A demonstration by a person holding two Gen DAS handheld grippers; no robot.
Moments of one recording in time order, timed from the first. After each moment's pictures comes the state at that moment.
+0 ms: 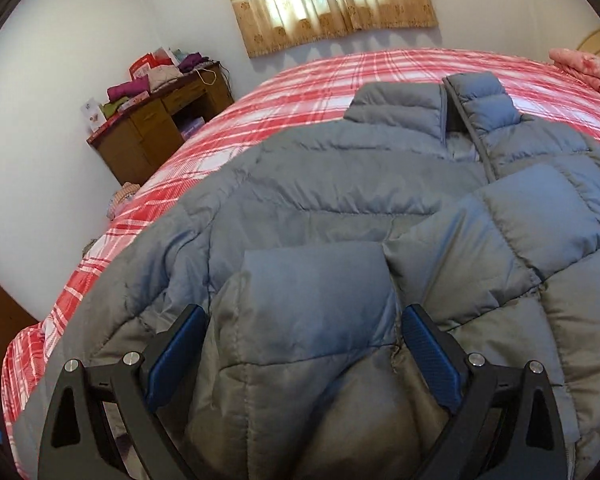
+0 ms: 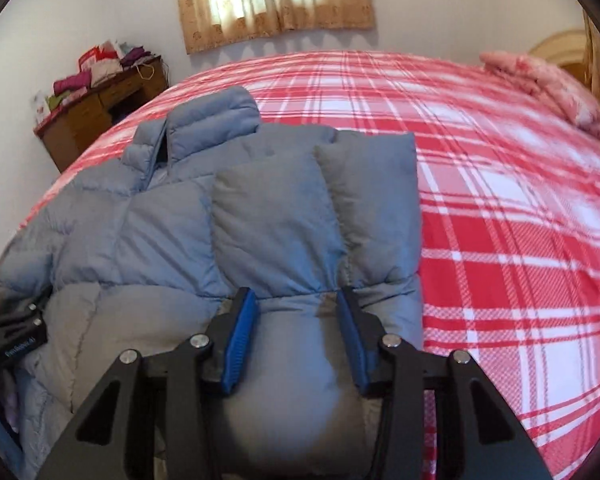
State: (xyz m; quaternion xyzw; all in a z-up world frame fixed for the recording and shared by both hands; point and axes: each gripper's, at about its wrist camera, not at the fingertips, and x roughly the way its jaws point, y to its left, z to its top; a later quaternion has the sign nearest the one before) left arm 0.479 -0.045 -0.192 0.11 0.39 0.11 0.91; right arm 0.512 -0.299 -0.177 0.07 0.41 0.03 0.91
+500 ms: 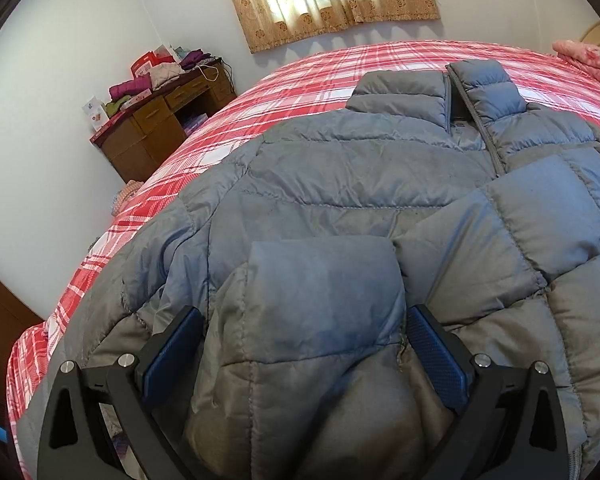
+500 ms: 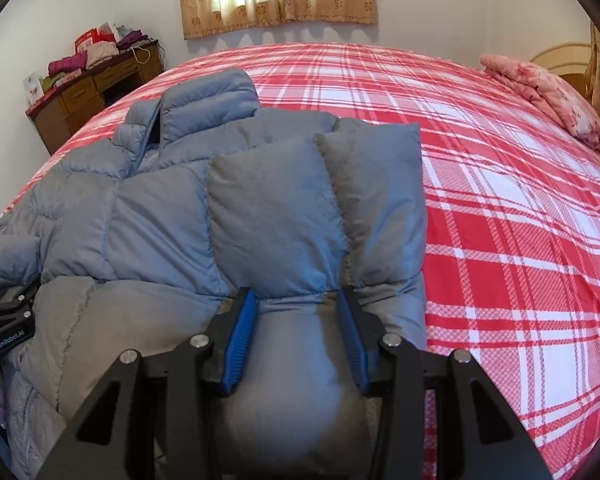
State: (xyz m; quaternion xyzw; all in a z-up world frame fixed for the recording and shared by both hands) left arm 0.486 -0.047 -0.196 0.12 0.40 0.12 0.90; right arm 0.513 -0.278 -0.180 0.02 0.42 0.01 0.91
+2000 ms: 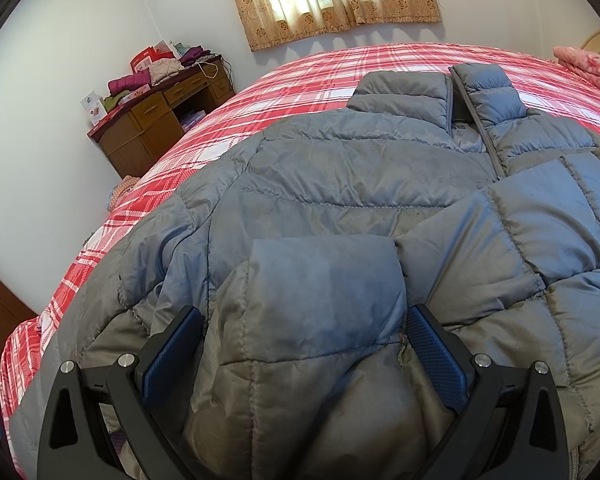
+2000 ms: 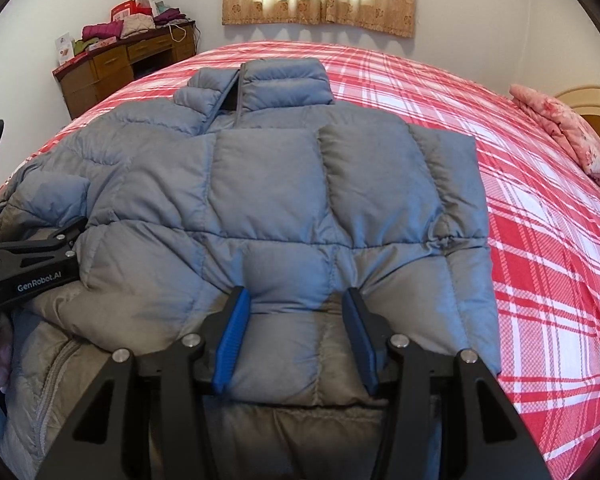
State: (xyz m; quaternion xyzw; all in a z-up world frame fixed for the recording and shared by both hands) left arm 0.482 -0.039 -0.199 0.11 0.40 0.11 0.90; right arm 0.485 -0.220 -0.183 -0.04 0.42 0.04 0.91
